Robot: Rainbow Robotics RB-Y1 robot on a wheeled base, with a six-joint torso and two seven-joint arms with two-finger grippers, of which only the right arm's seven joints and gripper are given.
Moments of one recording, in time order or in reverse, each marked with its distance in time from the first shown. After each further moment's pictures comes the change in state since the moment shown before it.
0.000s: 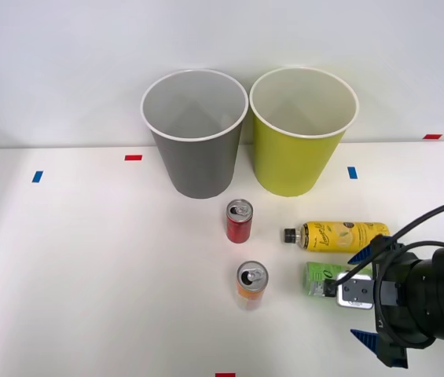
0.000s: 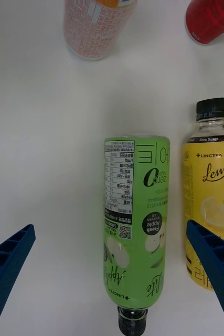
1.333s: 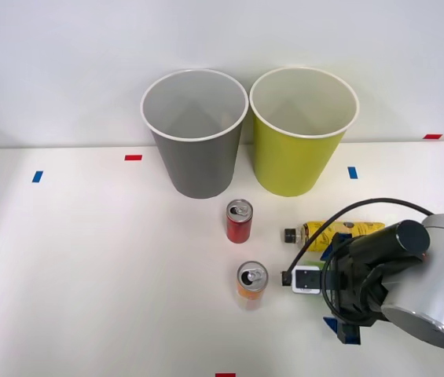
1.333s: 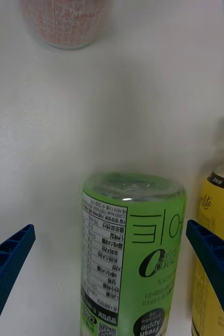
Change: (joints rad) arm -0.244 0.221 0.281 0.295 0.210 0.069 0.009
